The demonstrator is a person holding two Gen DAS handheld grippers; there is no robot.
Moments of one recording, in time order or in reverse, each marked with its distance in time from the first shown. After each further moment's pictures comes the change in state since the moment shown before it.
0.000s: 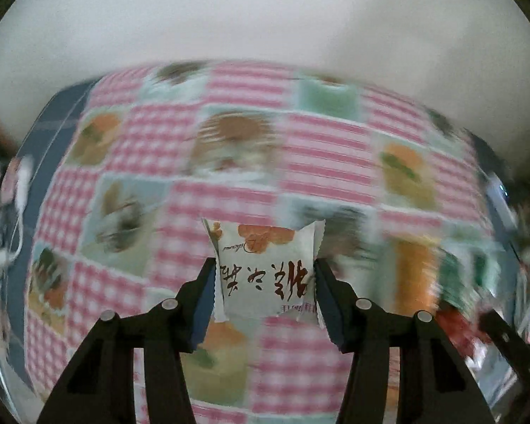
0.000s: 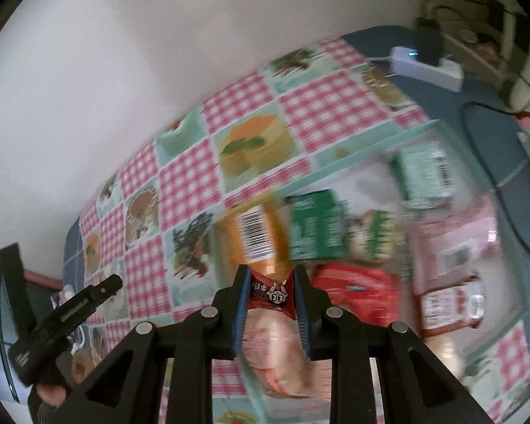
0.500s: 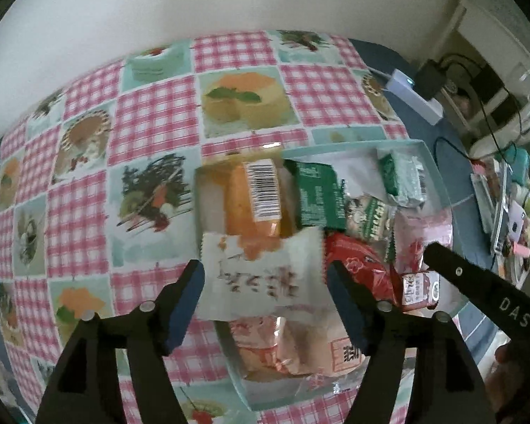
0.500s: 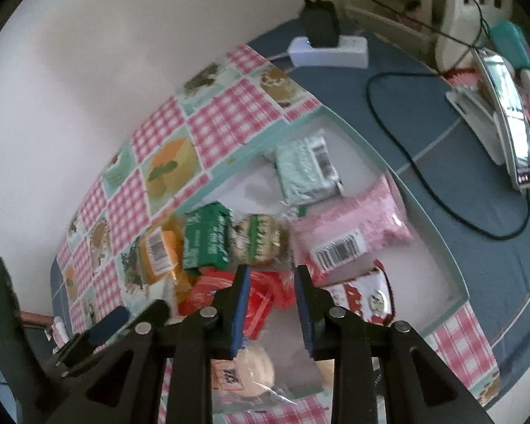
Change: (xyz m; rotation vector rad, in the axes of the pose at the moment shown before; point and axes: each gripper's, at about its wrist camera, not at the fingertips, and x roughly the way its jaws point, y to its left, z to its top) left arm 0.000 -0.129 -0.045 0.249 0.105 -0.132; right arm -0.018 -0.093 0.002 0.165 0.010 -0.078
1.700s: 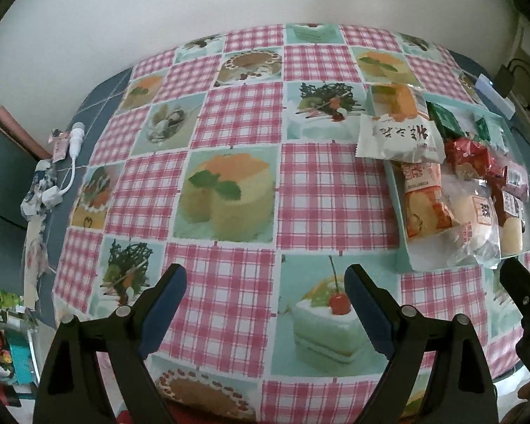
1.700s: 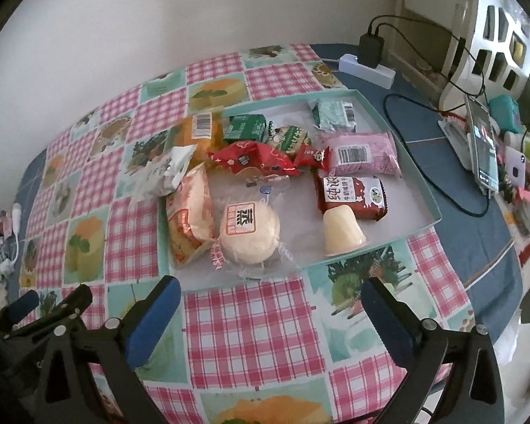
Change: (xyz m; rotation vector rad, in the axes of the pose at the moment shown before) left arm -0.050 0.088 -0.155 -0.184 -0.075 0.334; right arm -0.041 0.044 -0.149 -0.378 -0.110 -0.163
